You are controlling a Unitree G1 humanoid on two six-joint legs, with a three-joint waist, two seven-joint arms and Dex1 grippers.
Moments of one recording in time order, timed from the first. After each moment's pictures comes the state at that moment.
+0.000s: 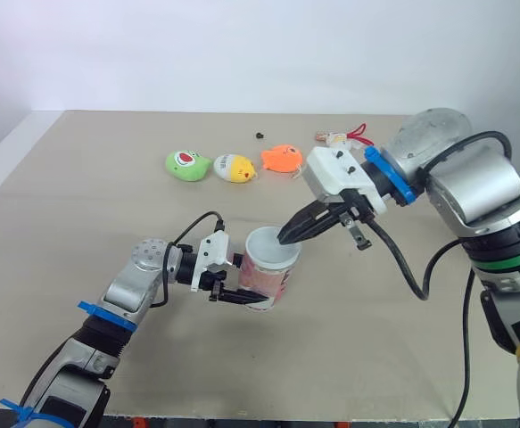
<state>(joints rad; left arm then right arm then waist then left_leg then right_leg) -0.51 0.45 -0.30 0.14 -0.30 0.11 -1.31 -1.15 -0.84 0.49 -0.10 0.41 0.54 1.56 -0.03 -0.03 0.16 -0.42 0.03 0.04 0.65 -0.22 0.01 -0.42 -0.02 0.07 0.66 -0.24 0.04</state>
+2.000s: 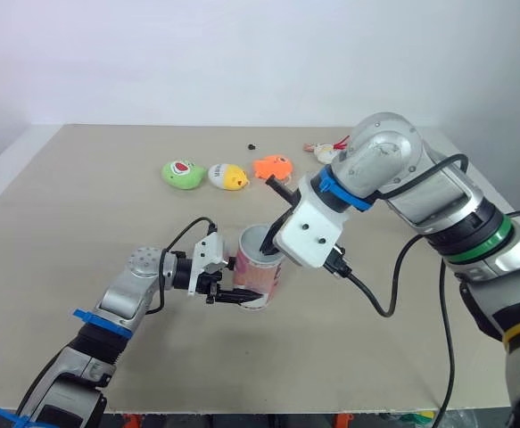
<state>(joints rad) -0.46 0.45 -0.27 0.14 -0.30 0.16 -1.24 -1.21 -0.73 0.66 -0.03 0.07 -0.14 1.56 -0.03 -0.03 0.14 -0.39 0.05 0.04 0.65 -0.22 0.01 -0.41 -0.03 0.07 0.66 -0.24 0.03</state>
